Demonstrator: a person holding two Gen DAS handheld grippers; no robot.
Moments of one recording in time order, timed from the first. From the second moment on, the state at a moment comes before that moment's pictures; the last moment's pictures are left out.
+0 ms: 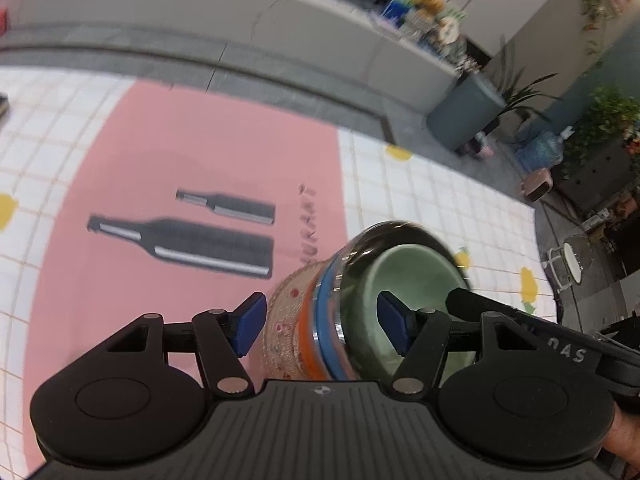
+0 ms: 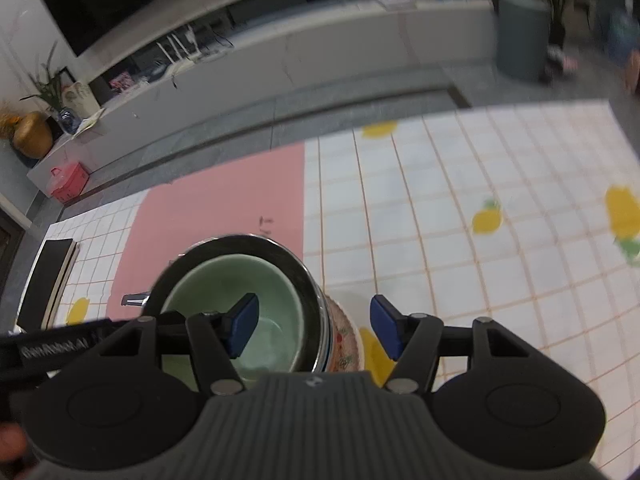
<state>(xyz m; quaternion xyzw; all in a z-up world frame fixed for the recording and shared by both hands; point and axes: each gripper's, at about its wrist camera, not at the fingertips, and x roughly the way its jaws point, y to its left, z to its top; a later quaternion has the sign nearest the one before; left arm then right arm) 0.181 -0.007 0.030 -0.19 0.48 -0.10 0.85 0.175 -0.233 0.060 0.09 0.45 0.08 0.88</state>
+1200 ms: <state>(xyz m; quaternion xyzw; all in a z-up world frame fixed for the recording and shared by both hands) 0.018 -0.052 0.037 0.03 0.39 -0.02 0.92 -0.014 -0.204 0.044 0.01 0.35 0.05 0.93</state>
